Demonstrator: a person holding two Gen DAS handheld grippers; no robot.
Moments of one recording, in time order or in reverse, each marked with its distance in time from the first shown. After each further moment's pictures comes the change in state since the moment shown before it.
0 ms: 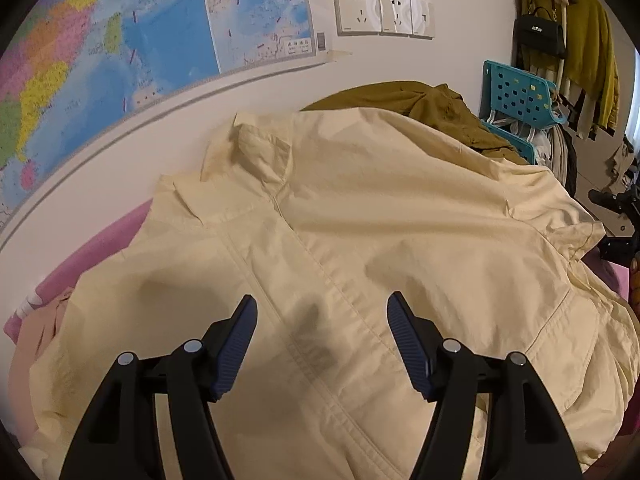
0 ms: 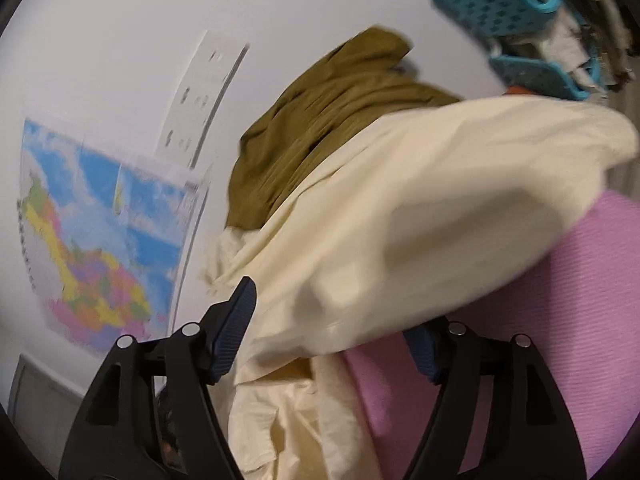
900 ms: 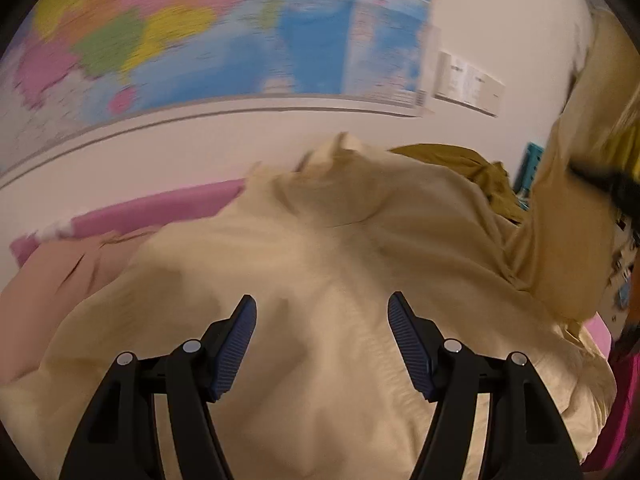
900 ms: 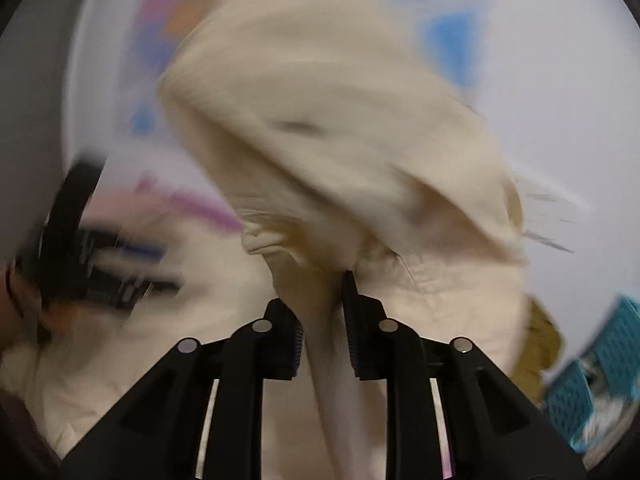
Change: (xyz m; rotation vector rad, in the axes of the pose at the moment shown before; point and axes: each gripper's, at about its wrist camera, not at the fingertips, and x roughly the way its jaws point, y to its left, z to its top) left arm -0.045 0.099 -0.031 -0.298 -0.115 0.016; right arm 0.120 0.288 -0.173 -1.443 0.079 -0.028
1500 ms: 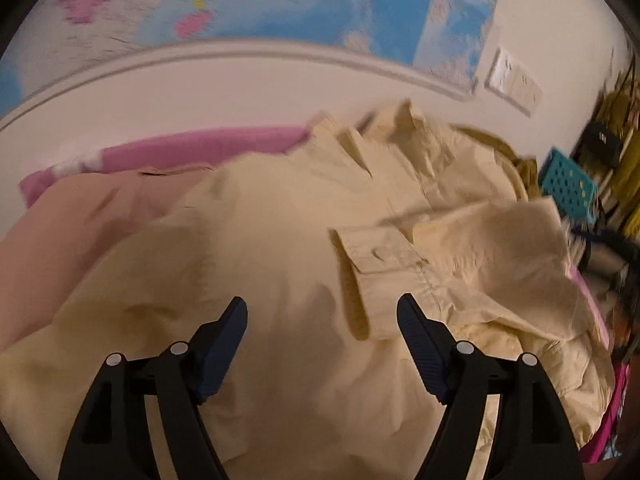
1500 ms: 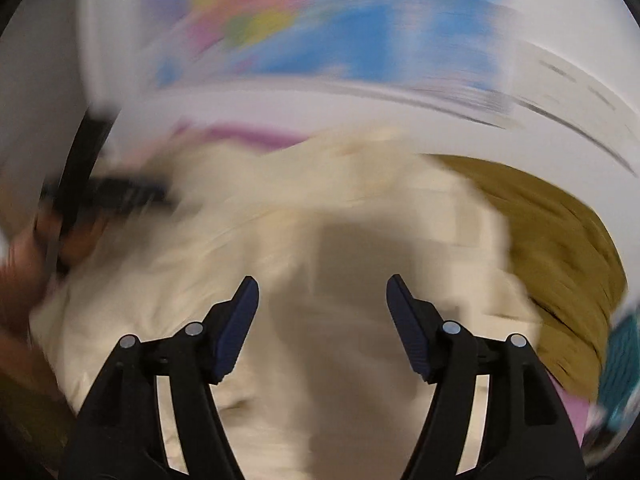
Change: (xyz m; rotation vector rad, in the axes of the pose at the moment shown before) left arm 0.018 0.057 -0.017 -0.076 0.137 -0.011; right arm 0.023 -0.066 -0.050 0.207 0.193 0.160
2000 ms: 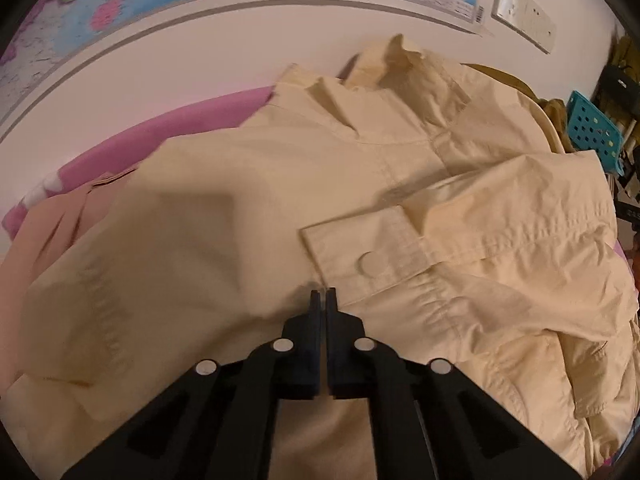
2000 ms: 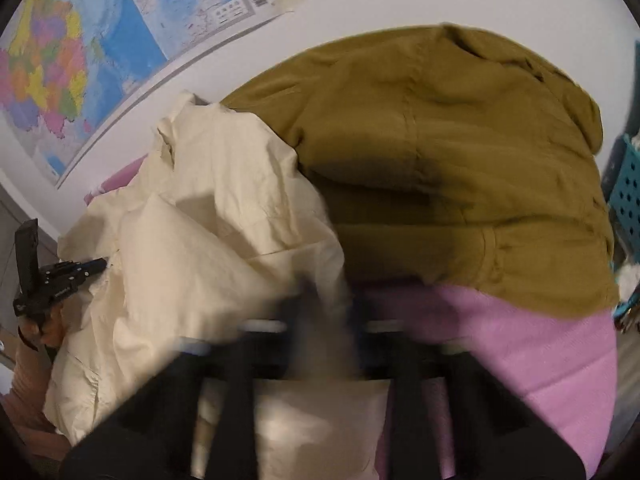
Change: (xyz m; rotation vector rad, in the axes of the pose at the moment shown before) left arm 0.061 -0.029 0.009 0.093 0.125 0.097; right arm 0.038 -0.147 -0.041 0.403 0.129 -0.061
